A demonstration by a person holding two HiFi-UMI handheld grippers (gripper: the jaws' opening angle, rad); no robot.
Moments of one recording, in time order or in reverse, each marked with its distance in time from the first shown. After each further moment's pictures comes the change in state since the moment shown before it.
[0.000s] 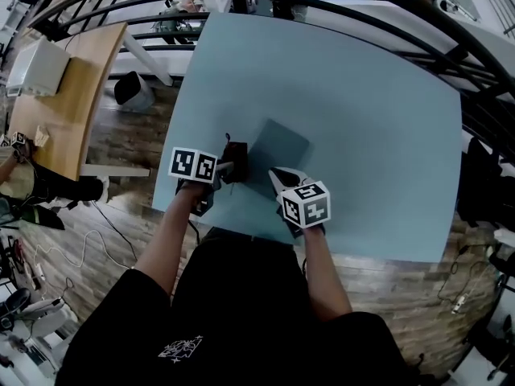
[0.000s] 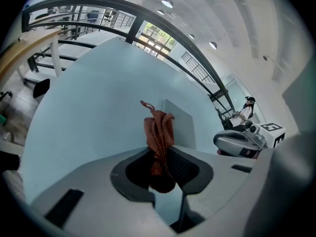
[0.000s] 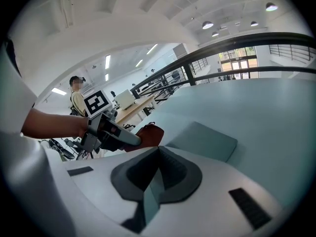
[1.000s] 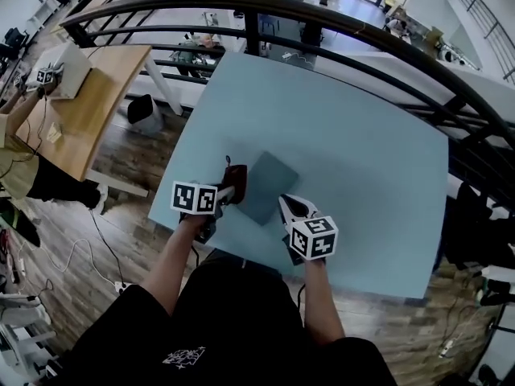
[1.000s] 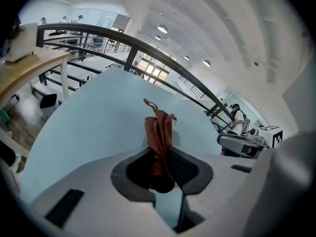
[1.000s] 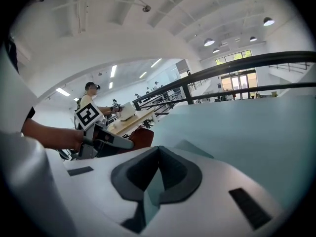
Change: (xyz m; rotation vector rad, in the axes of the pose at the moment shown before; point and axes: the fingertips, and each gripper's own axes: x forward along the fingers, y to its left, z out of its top) left arm -0.047 -0.052 0.001 0.020 -0.265 0.037; right arm -0.075 0.002 0.027 -0.062 -0.147 -0.020
